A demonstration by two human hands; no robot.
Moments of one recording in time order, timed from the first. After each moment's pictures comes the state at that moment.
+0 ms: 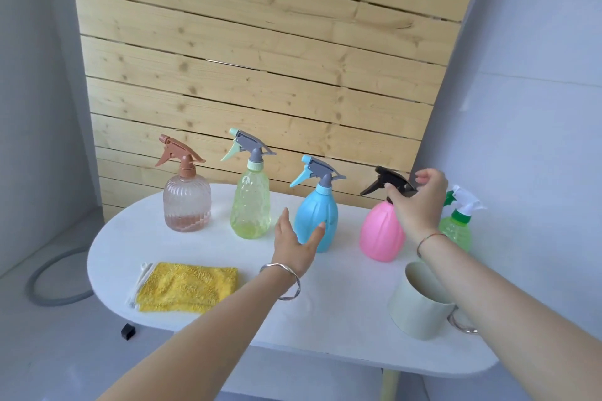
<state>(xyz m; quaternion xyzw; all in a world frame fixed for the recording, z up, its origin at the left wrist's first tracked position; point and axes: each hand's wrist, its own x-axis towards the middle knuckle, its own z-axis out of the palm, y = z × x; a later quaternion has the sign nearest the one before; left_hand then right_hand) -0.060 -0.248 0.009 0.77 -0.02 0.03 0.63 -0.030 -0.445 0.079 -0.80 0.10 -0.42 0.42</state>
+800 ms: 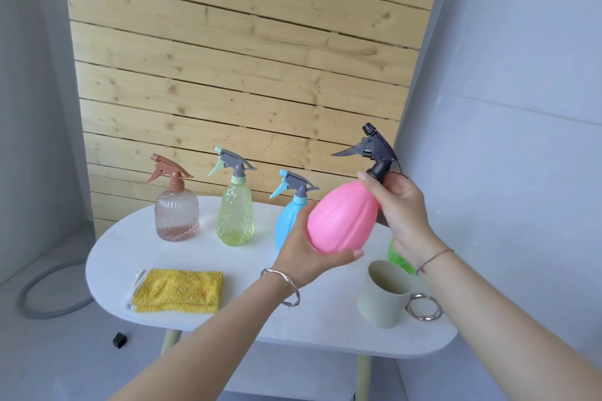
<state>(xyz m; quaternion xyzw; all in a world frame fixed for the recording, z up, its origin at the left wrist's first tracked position) -0.127 -0.269 0.071 0.74 -0.17 0.02 0.65 -0.128 -0.420 0.147 -0.71 -0.01 -0.26 0.65</state>
